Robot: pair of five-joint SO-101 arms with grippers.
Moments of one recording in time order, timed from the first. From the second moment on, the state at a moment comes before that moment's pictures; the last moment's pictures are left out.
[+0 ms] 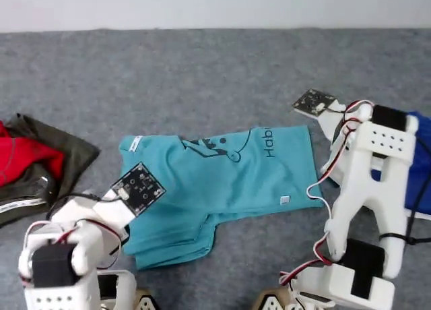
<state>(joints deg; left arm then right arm) -8.1 -73.5 48.1 99.4 -42.5 14.8 -5.0 8.2 89.1 59.8</state>
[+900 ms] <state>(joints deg) -2.5 -29.2 42.2 63.3 -17.6 -1.1 19.4 -2.3 66.7 30.2</state>
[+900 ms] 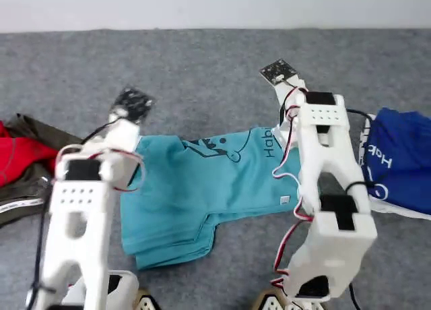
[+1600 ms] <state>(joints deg) 0.8 22.2 8.5 71.4 -14.2 0.6 35.3 -12.7 69.9 30.2</state>
